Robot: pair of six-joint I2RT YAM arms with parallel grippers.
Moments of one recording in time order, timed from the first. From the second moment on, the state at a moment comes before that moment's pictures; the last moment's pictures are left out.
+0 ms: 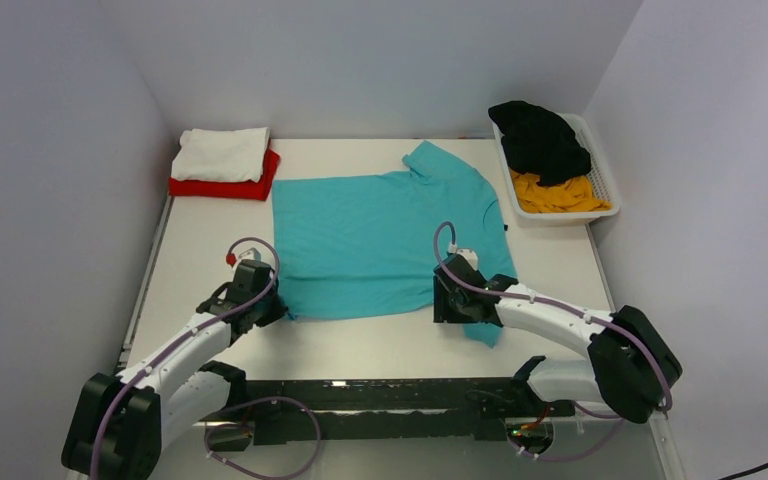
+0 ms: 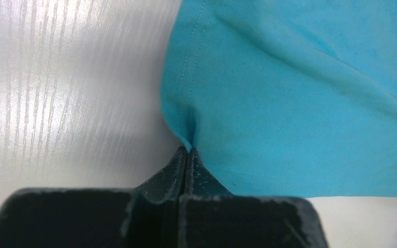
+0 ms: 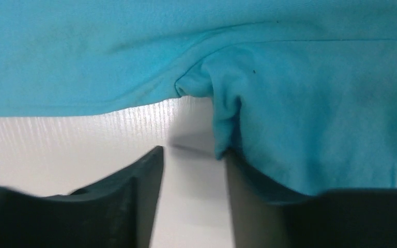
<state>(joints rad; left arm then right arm) -0.32 0.96 0.35 -0.32 -0.09 -0.77 0.72 1.24 0.57 -0.44 0.18 0.68</state>
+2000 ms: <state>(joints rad) -0.32 0.88 0.37 -0.46 -0.17 -0.74 0.68 1.07 0.64 -0.91 0.06 0.86</state>
